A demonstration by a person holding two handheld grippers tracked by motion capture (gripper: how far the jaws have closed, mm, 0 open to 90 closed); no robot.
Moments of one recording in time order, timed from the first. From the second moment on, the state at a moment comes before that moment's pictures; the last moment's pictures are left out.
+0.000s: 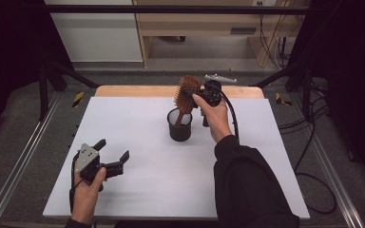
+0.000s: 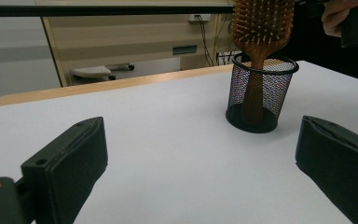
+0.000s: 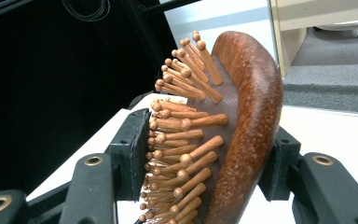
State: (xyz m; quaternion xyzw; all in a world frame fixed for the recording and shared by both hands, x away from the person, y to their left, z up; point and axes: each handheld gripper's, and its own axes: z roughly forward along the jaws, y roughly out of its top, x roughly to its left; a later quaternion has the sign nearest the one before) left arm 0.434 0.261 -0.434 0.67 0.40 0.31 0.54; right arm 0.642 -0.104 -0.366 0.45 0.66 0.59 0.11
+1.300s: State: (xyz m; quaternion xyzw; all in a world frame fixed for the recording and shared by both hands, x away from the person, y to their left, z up) left arm 0.434 0.260 -0.434 0.67 0.40 0.31 0.54; right arm 0.642 -0.117 -0.370 0.46 0.67 0.57 0.11
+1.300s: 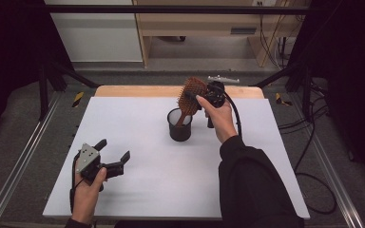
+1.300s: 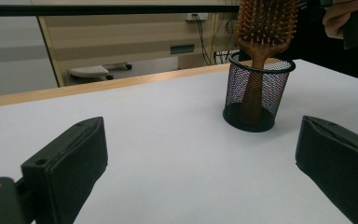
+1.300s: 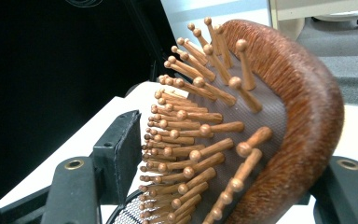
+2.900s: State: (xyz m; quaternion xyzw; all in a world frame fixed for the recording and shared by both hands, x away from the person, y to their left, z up) left arm 0.434 0.259 -0.435 0.67 0.40 0.31 0.54; right arm 0.638 -0.113 -0.371 0.46 0.68 0.56 0.11
